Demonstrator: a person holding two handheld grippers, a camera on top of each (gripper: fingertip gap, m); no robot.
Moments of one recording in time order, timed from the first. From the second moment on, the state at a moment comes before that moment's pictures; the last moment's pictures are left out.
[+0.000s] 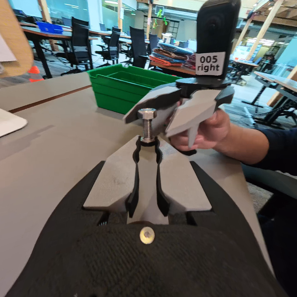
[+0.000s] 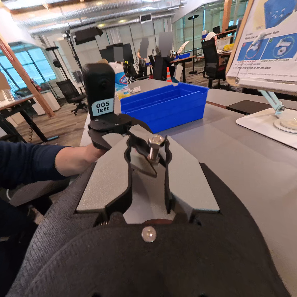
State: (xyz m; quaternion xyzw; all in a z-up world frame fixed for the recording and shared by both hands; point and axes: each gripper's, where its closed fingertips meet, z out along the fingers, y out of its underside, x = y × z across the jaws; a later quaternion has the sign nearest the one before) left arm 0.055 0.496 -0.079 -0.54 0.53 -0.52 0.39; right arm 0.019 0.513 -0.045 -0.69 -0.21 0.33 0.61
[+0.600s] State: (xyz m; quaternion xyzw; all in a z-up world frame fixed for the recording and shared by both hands) left arm 0.051 0.503 -0.076 -0.54 0.54 -0.49 0.43; right arm 0.030 0.511 -0.036 -0.67 -0.20 0.35 0.62
